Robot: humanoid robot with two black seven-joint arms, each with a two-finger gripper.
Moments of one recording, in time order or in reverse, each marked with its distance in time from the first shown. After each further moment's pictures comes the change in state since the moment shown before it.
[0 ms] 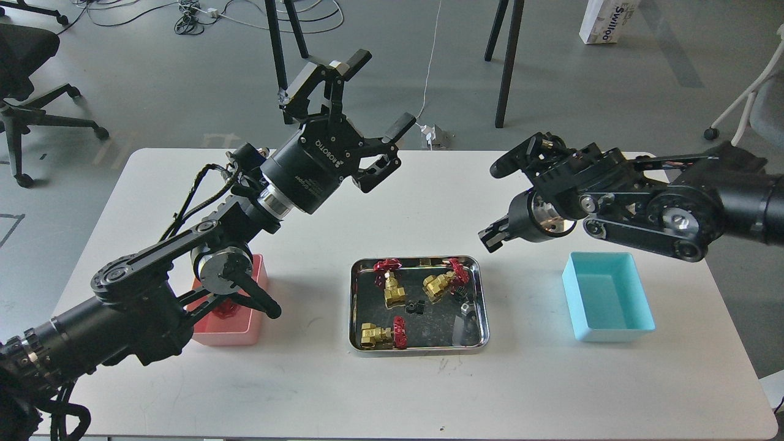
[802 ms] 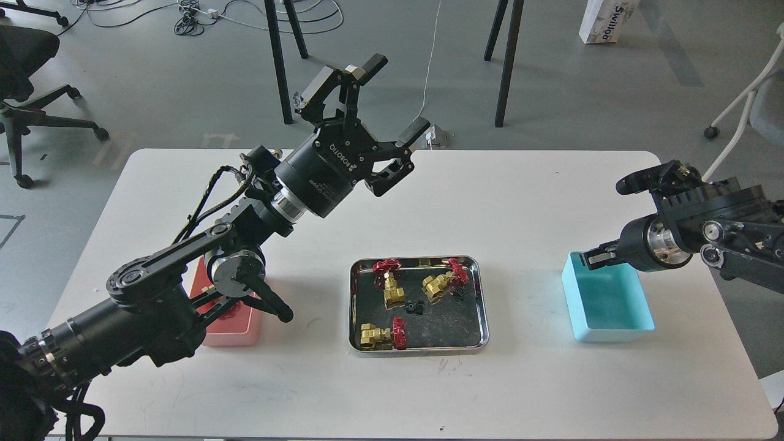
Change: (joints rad) left arm 0.000 -0.034 0.001 0.019 0.027 0.002 0.000; right arm -0.223 -0.282 0.055 0.090 -0.017 0.000 0.000
